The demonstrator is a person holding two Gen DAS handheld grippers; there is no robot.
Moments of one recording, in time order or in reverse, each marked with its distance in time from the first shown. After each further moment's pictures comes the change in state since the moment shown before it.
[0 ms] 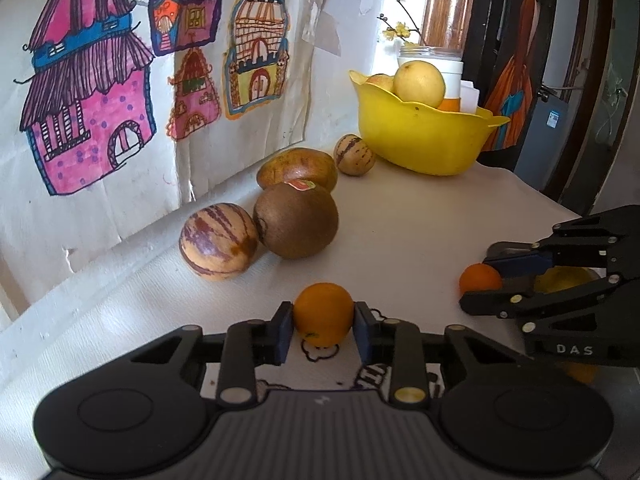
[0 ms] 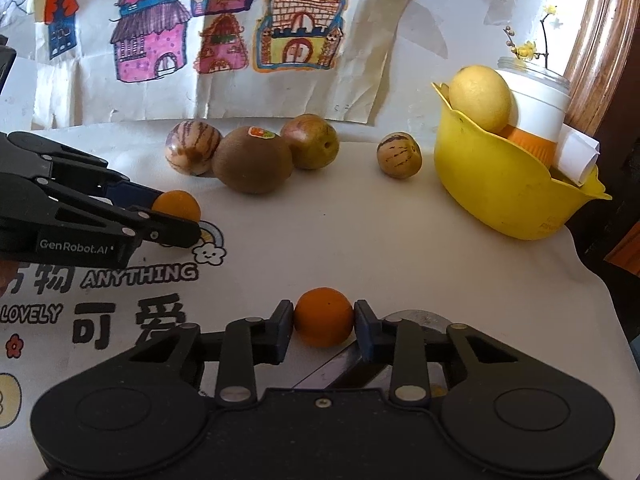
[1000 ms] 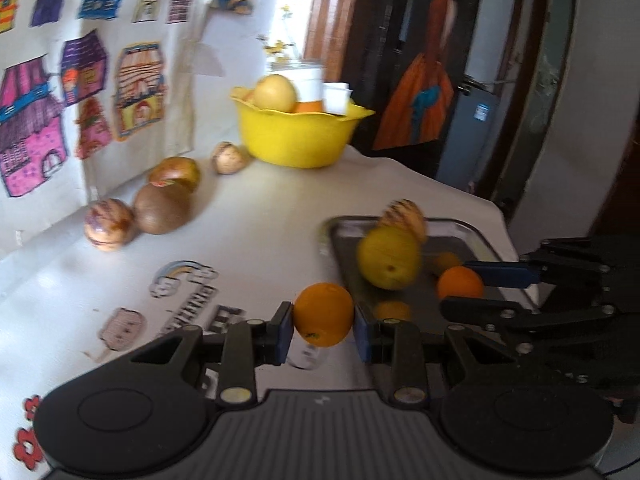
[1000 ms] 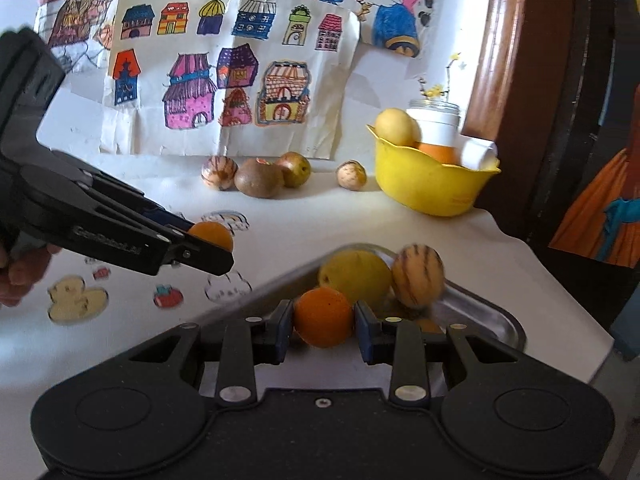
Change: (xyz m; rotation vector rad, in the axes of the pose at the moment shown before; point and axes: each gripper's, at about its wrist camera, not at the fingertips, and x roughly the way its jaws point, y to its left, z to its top) left arm -0.073 -0.097 -0.034 0.081 -0.021 -0.167; right arm -0.140 0.007 -0.109 0.082 -0.211 -0.076
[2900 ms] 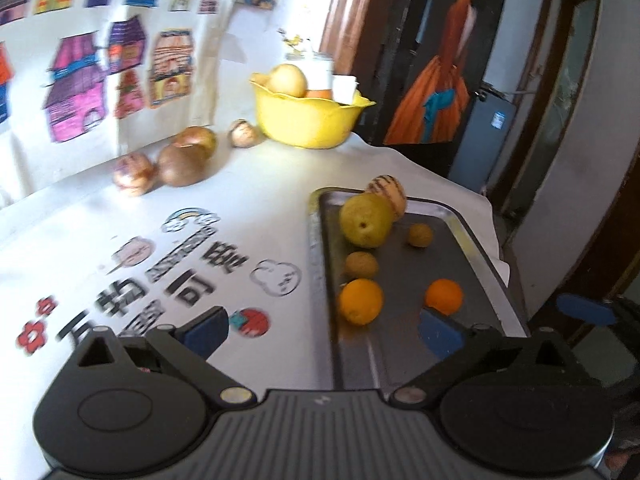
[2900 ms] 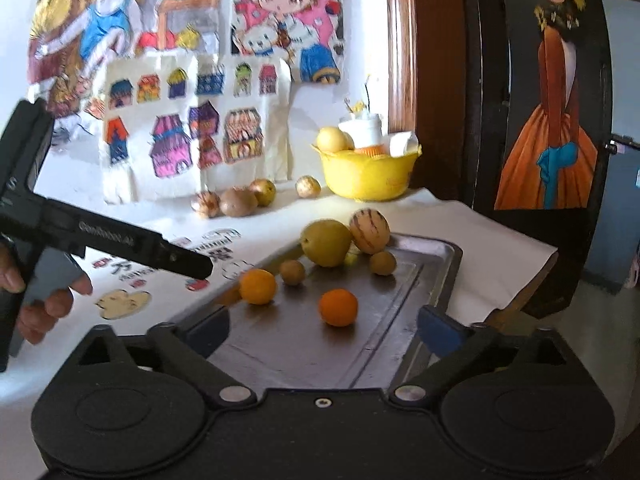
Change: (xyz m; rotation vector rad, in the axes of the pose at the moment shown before) left arm -0.056 -0.027 -0.037 -0.118 0.005 0.066; right arm -0.110 0.019 -0.061 0.239 -0.125 -0.093
